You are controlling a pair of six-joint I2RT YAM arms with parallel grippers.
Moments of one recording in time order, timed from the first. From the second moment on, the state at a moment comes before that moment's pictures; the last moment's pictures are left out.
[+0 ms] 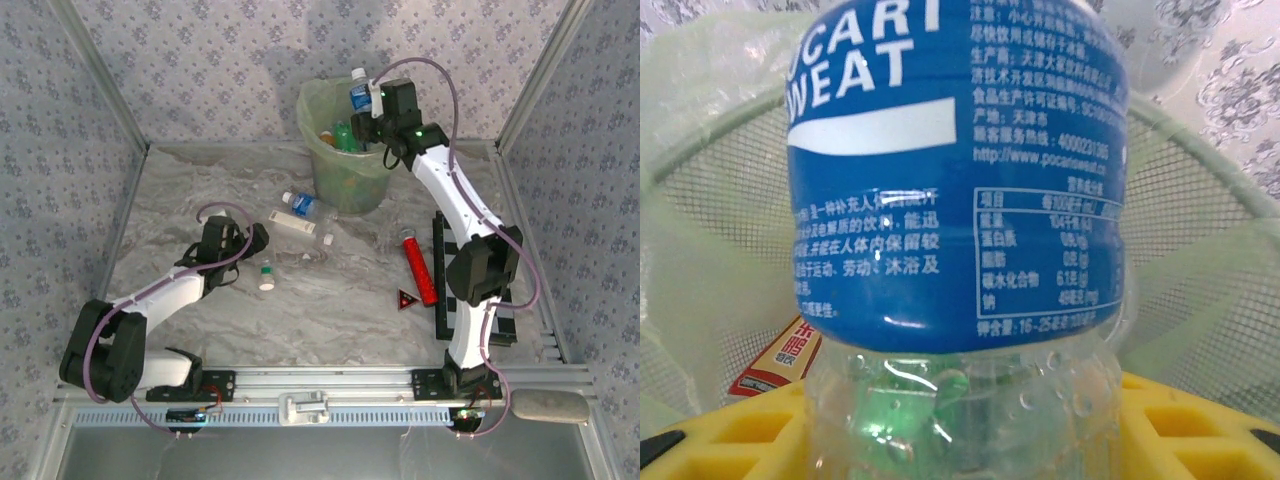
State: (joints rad) left arm -0.37 1.29 0.59 0.01 -0.09 -0.74; right arm 0.36 1.94 2.03 -0.59 0.05 0.04
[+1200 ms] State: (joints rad) left arm -0.44 1.26 0.60 -0.05 -0.12 -0.74; right arm 0.40 1.22 0.96 -0.07 0.00 0.23
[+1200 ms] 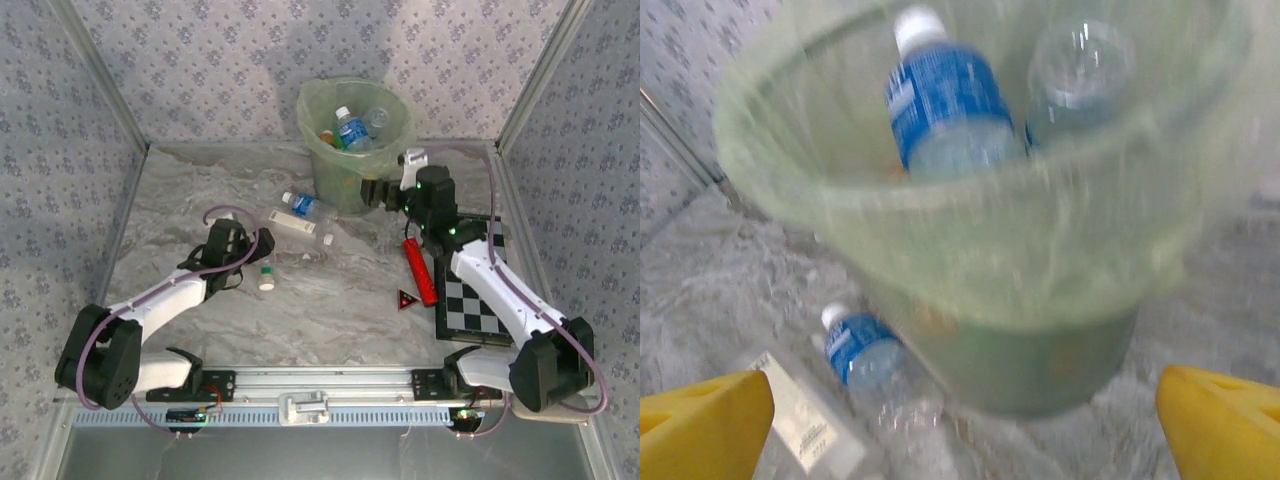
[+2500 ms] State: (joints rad) left arm -0.54 1.60 0.78 -0.14 -0.26 -0.66; right arm 0.55 1.27 0.65 0.15 0.18 0.45
